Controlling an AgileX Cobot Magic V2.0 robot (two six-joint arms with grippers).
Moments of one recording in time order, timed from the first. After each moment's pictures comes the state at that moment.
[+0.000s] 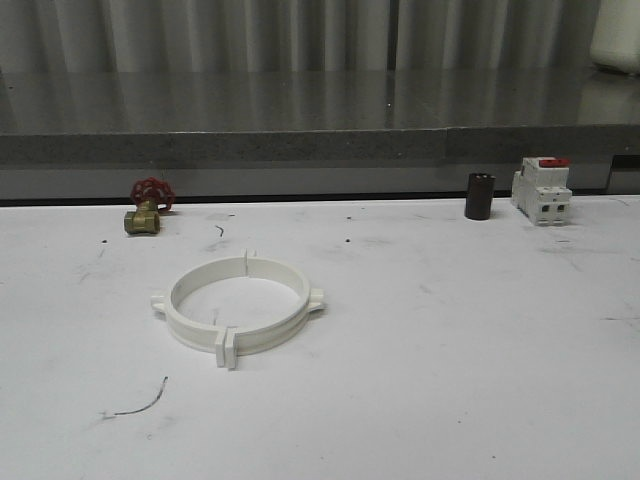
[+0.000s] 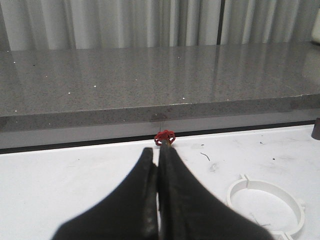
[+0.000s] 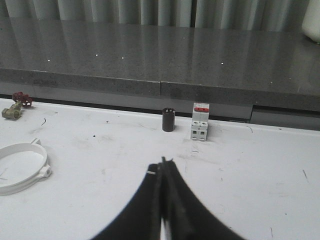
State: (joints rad) left arm -0.22 0.16 -0.36 0.19 0.36 -0.17; right arm 0.23 0.04 -0.36 -0.14 0.51 0.15
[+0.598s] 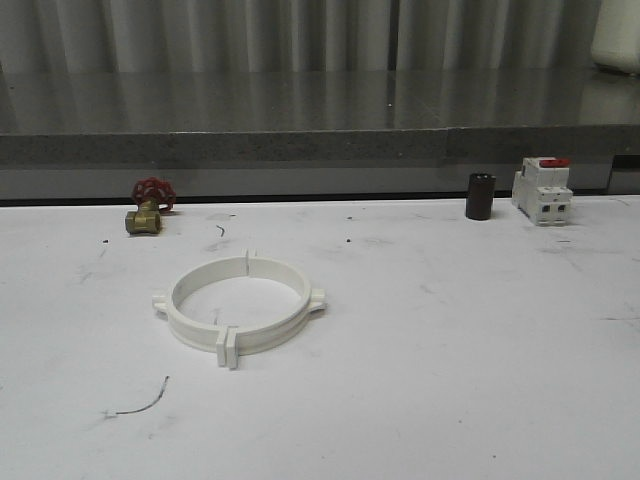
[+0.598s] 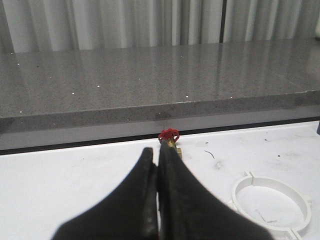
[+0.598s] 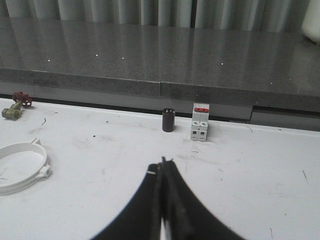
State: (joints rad) left arm -0.22 0.15 -0.34 0.21 0.35 -0.17; right arm 0.23 0.04 -0.36 -0.14 0.51 0.15
